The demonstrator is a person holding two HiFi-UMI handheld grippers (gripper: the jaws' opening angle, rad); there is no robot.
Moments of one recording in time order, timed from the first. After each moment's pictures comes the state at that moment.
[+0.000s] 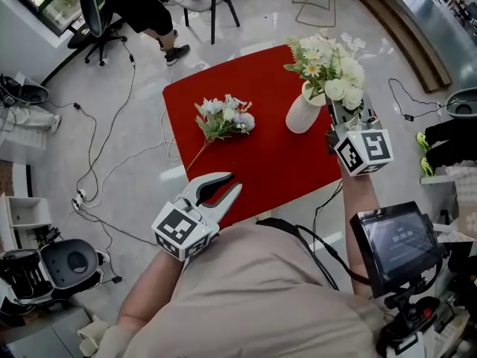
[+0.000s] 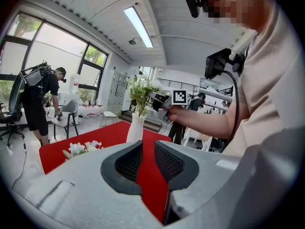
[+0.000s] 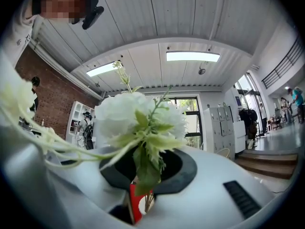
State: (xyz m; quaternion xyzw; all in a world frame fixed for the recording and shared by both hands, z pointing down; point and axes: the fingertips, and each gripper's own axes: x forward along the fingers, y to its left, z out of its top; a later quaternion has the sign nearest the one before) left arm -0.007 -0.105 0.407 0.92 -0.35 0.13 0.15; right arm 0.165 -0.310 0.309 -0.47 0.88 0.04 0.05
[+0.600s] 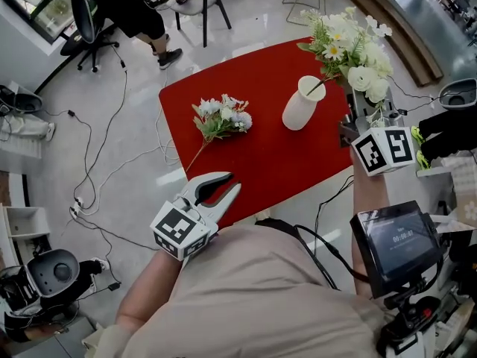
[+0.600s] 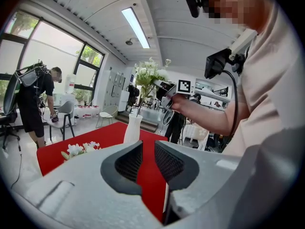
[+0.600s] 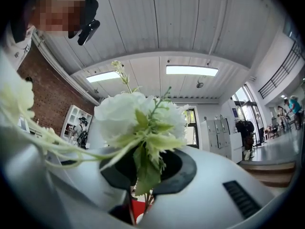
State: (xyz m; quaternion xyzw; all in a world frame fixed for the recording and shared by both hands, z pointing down) left arm -0.012 -0.095 0.400 0.93 -0.32 0.13 0.14; right arm 0.183 -0.282 0.230 -0.49 0.86 0.09 0.10
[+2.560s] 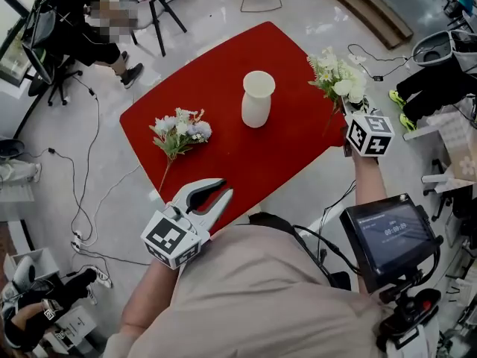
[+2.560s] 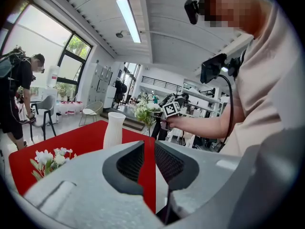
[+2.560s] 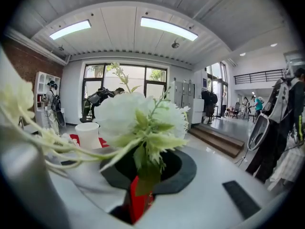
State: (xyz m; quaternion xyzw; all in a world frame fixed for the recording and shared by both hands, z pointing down) left arm 0.065 -0.114 0.401 0.95 -0.24 0.13 0.15; right arm 0.389 -0.307 0.421 -0.64 0.76 -0.08 -0.13
